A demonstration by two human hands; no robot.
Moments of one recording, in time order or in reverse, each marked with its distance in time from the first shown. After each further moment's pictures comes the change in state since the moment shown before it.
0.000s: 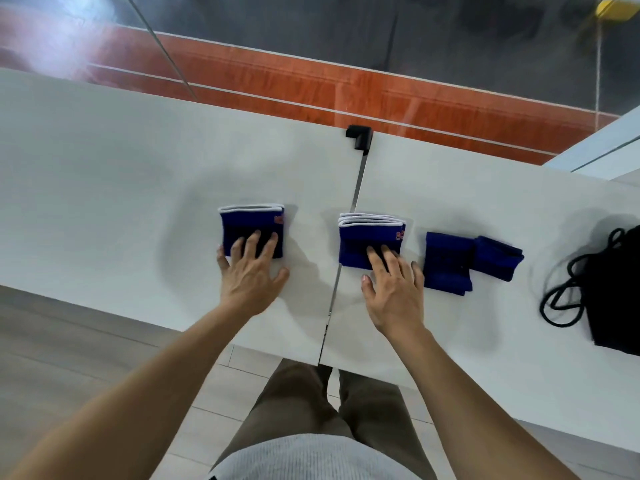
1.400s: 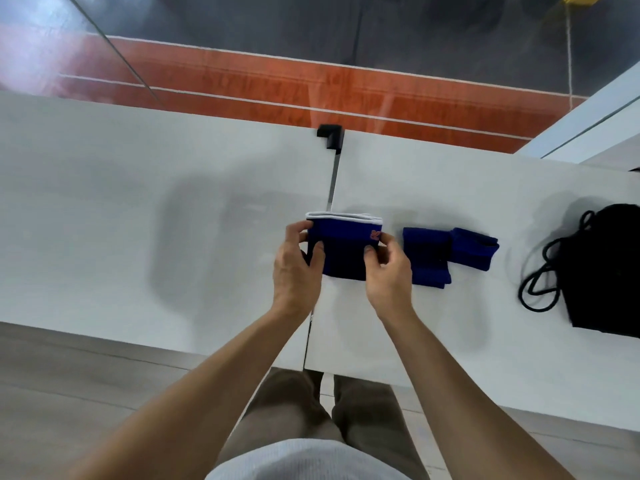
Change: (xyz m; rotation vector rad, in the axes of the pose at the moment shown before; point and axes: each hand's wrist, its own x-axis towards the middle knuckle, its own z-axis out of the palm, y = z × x) left_hand -0.011 0.131 -0.027 -0.946 0.199 -0.042; right_hand 0.019 -0.007 -0.047 0.987 0.159 0.430
